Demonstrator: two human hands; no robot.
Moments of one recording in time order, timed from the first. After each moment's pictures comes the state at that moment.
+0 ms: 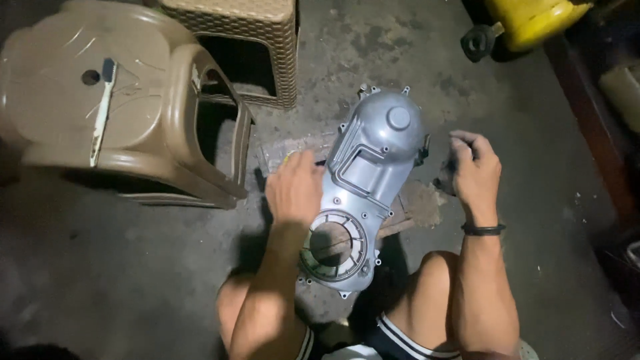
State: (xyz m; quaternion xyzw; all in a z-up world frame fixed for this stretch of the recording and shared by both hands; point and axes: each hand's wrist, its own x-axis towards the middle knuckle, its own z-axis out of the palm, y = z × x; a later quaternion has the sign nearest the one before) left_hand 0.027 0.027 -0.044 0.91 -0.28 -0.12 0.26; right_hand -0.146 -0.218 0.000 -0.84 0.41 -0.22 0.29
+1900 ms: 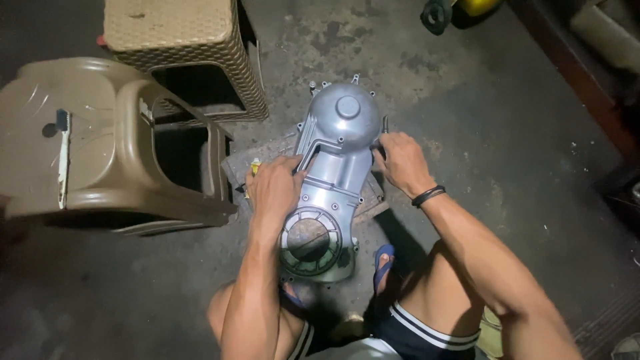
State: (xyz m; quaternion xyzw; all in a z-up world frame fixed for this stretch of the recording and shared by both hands) left_hand 0.015 -0.002 -0.048 0.90 -0.36 -0.16 0.20; right_hand -0.155 -0.242 -0.077 -0.98 0.19 -0.10 0.04
